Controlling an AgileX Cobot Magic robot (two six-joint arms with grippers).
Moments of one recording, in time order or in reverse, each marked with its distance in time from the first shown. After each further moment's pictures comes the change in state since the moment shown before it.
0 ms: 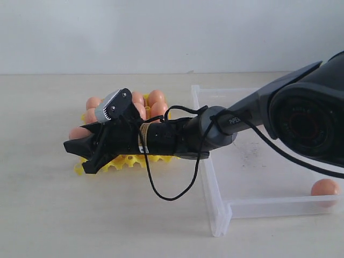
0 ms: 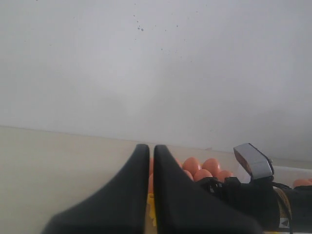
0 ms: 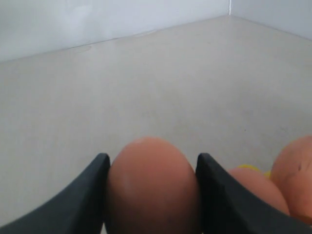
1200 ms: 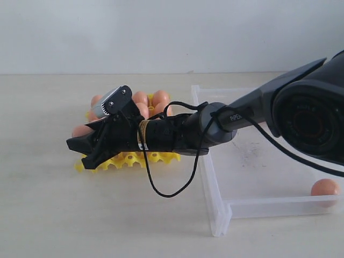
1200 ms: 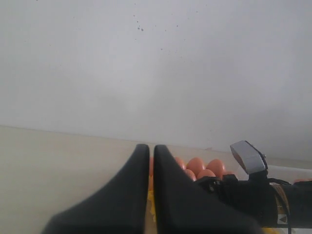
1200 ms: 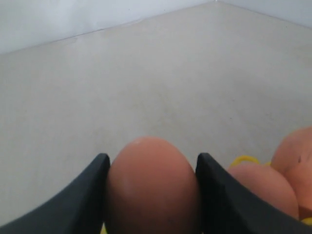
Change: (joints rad) left arm 0.000 0.000 0.000 0.000 0.000 0.000; right arm 0.000 -0.010 -0.007 -0.013 0.092 0.058
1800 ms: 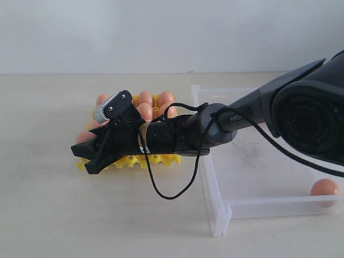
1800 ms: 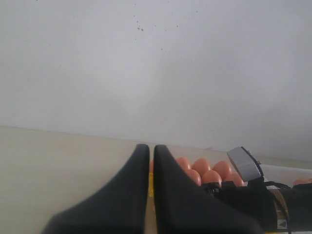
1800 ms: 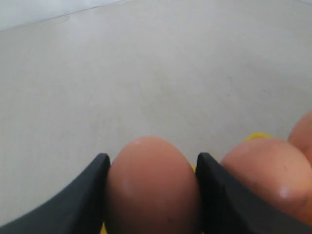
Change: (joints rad) left arm 0.000 0.000 0.000 0.000 0.000 0.000; right arm 0.000 0.002 0.000 -0.044 0.042 0.020
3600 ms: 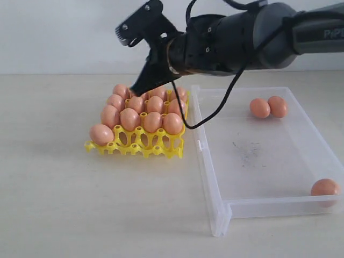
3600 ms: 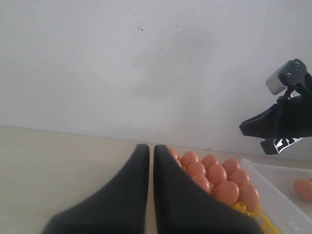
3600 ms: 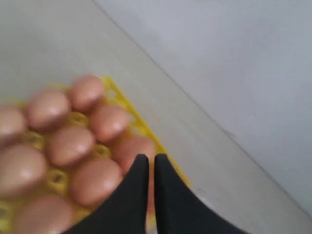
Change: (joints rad) left arm 0.000 0.000 0.000 0.000 0.000 0.000; right arm 0.000 -0.440 0.002 -0.139 1.025 -0.016
